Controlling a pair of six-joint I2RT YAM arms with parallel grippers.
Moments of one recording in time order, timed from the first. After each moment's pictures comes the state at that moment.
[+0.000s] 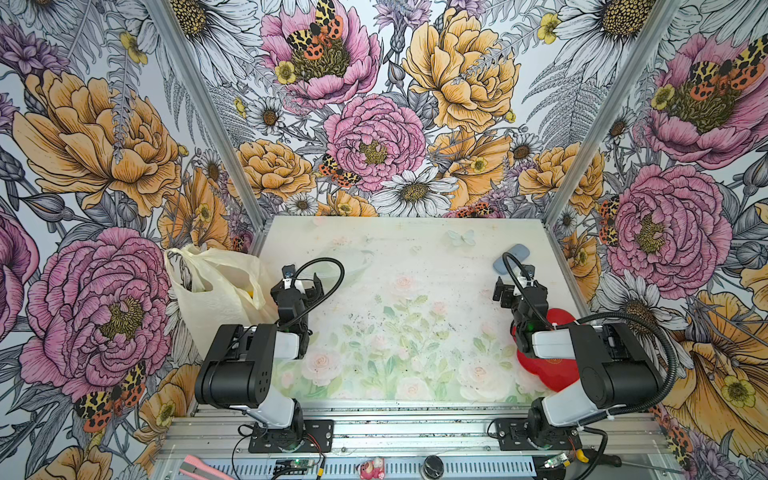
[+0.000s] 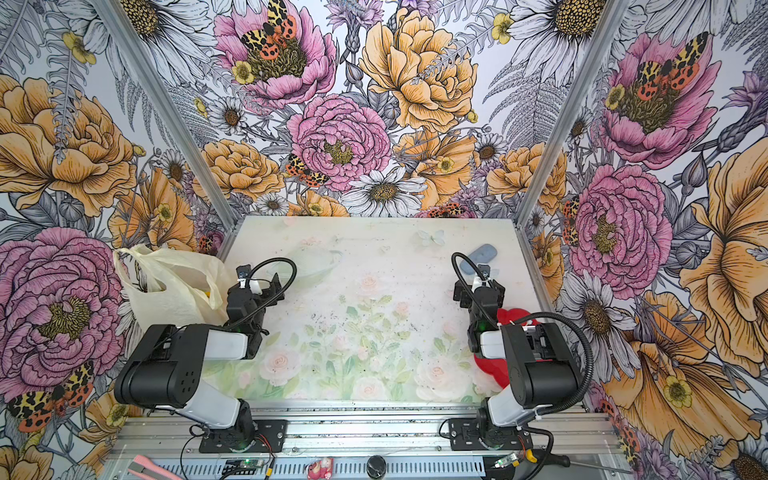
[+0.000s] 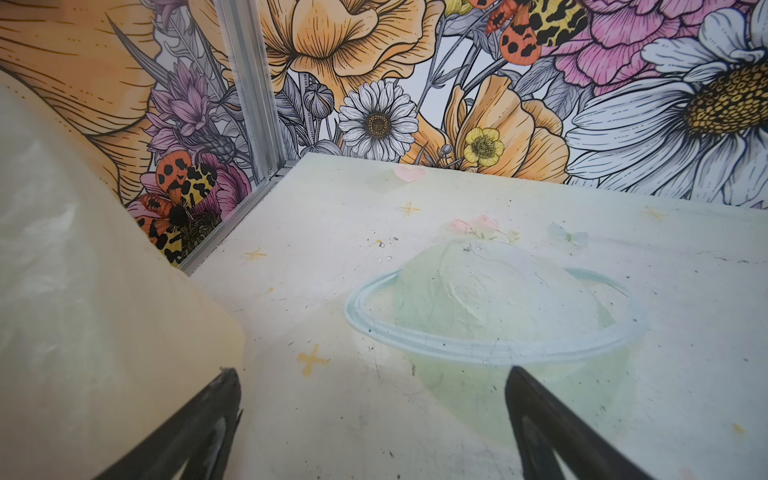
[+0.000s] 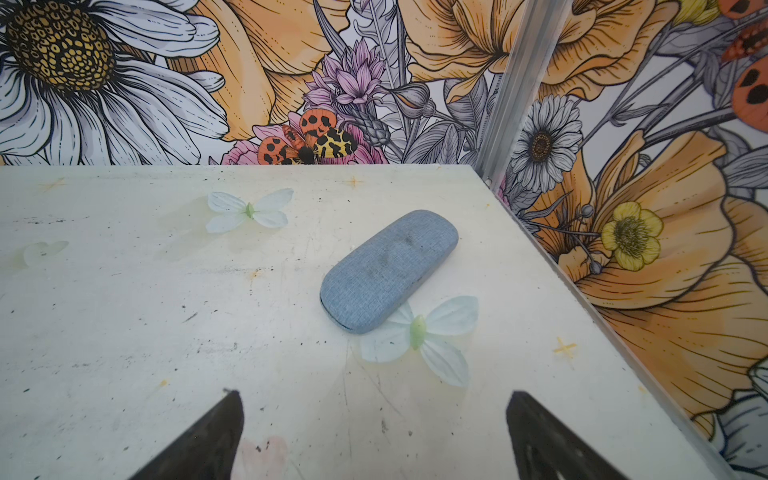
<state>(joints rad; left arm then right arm) -0.02 1.55 0.36 0.99 -0.21 -0.07 0.02 1.54 0.36 0.87 0.21 0.00</state>
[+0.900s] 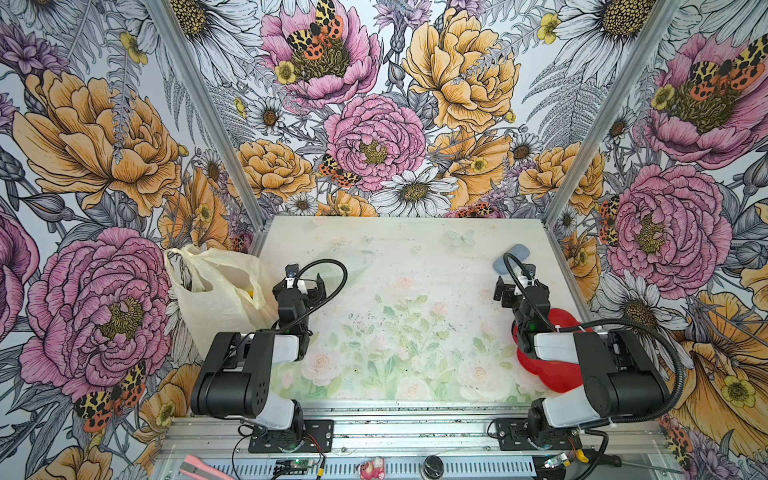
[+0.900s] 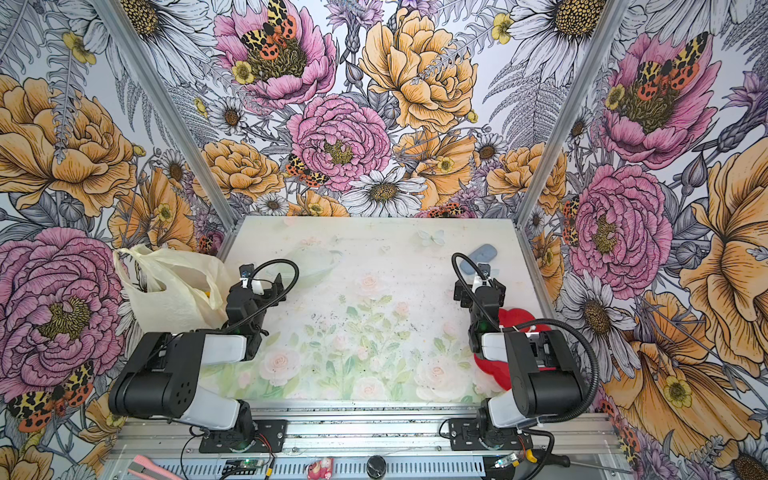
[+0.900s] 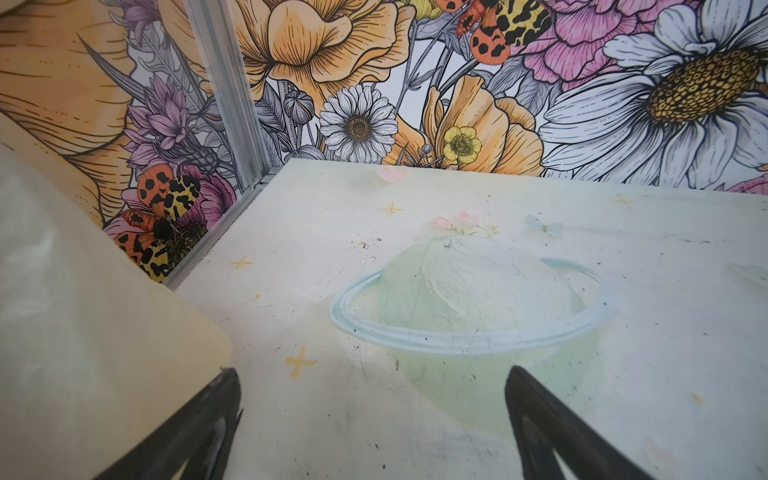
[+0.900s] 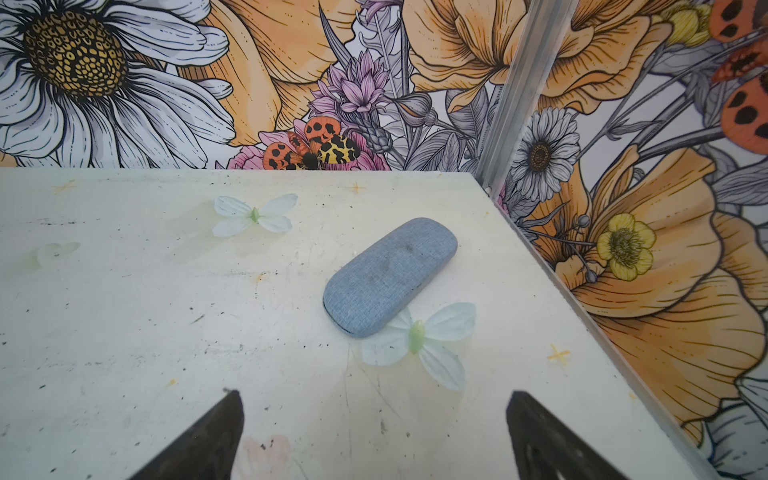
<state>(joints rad) -0.05 1.41 0.36 0.87 -0.18 -0.02 0.03 1.43 0.36 0.80 0.19 -0.02</state>
